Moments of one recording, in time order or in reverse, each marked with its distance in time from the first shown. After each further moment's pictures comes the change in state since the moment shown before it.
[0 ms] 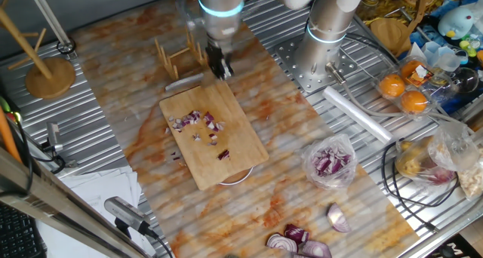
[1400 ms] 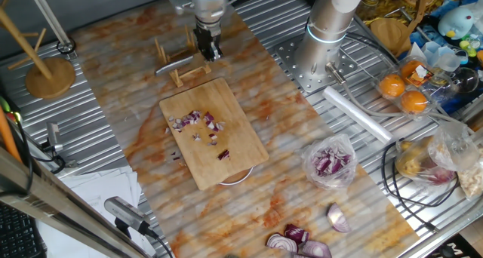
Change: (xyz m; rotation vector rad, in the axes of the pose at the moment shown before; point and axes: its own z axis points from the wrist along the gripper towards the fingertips) arm -0.007 -0.058 -0.022 0.098 0.013 -0.066
